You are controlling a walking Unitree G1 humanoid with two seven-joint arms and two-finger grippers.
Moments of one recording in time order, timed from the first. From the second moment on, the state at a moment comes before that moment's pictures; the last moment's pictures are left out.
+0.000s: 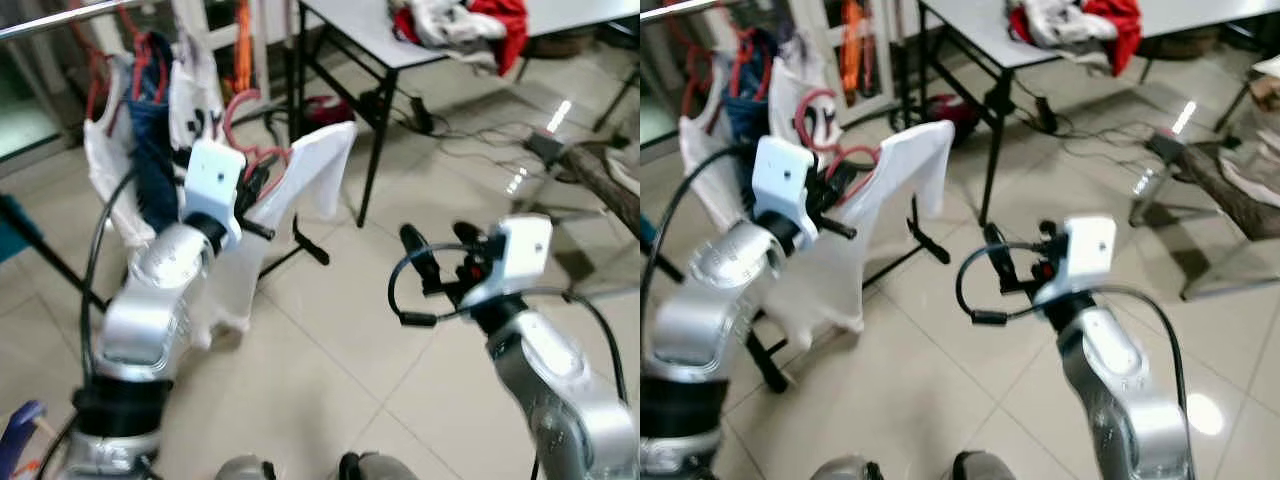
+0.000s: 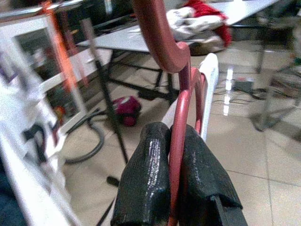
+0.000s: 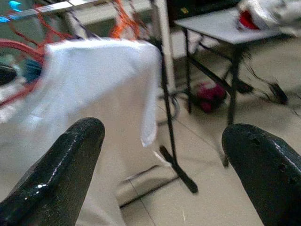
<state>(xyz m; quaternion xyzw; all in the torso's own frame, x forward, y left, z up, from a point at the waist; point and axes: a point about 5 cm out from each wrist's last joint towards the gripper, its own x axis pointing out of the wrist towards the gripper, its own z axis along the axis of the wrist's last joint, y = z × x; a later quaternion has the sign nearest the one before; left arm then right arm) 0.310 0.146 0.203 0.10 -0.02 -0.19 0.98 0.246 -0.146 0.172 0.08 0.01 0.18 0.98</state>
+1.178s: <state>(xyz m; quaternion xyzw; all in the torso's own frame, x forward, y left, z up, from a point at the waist) 0.308 0.124 0.246 0.06 -0.02 -0.27 0.96 0.303 -0.106 0.217 0.09 -0.04 0.30 0.95</state>
